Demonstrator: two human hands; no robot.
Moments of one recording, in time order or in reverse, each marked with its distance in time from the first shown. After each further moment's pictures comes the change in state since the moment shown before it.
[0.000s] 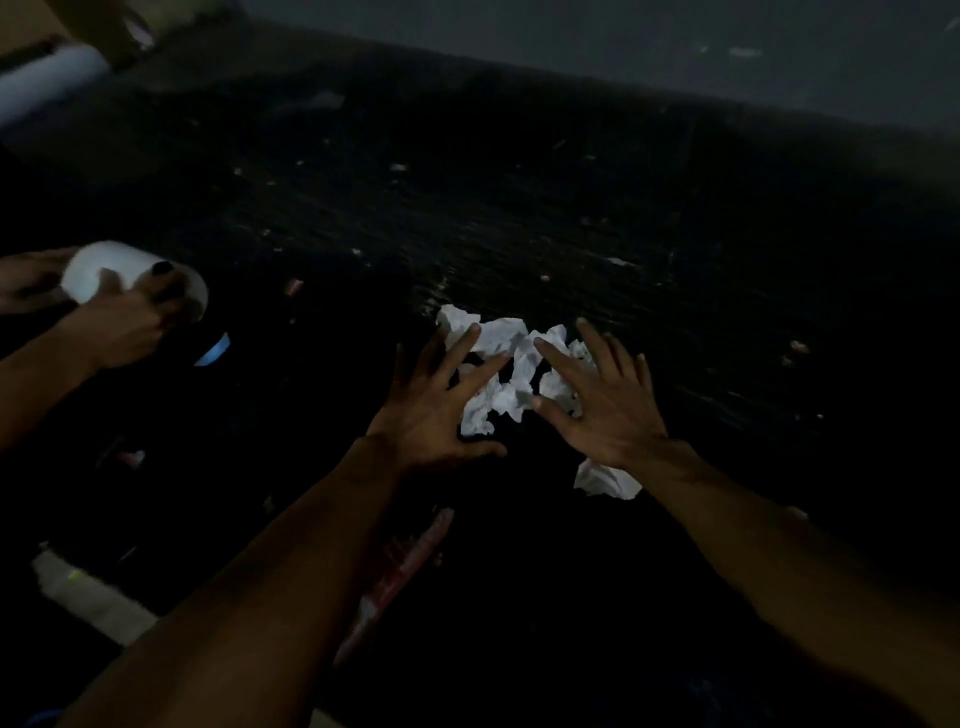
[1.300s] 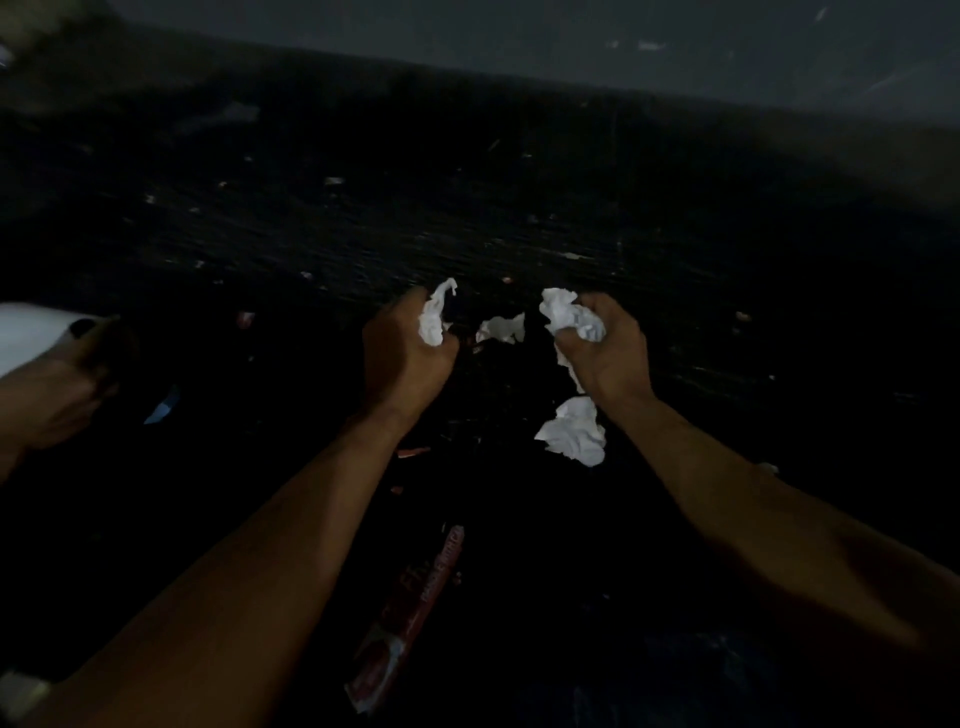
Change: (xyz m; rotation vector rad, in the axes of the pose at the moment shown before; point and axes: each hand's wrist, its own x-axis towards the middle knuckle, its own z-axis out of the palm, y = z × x) left_hand 0.043 0.004 -0.065 -0.609 0.479 -0.370; right_hand 0.016 -0.026 -0.030 0.852 0.551 0.315
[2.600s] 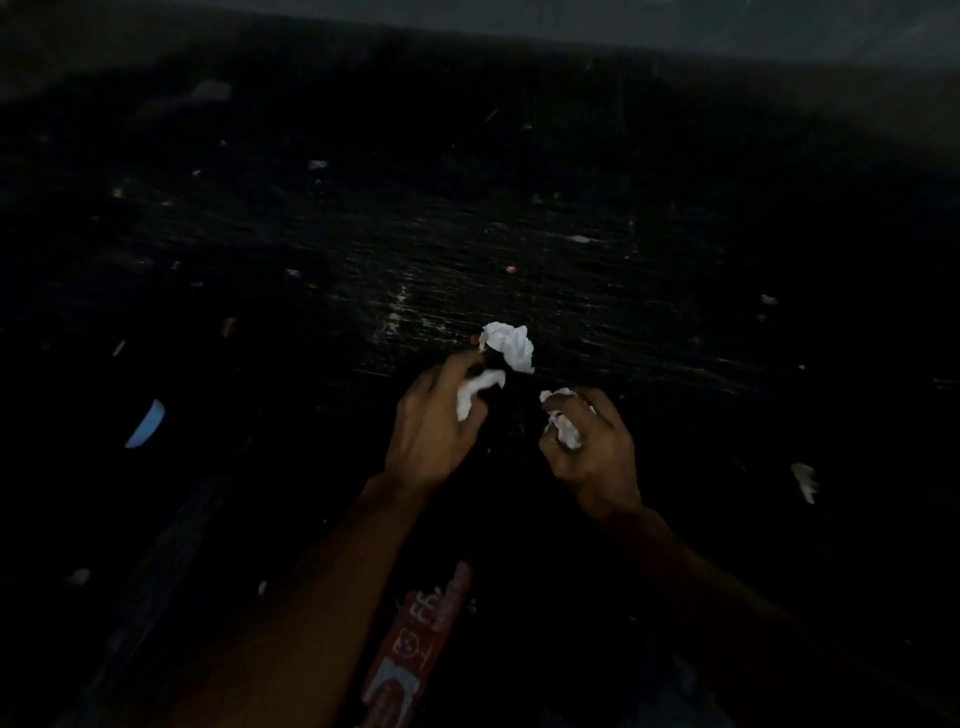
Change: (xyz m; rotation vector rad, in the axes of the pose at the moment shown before) left_hand -0.036 -0.054 0.043 -0.032 -0.236 0.197; right_hand -0.069 0.063 0.038 -0.332 0.008 -0.184
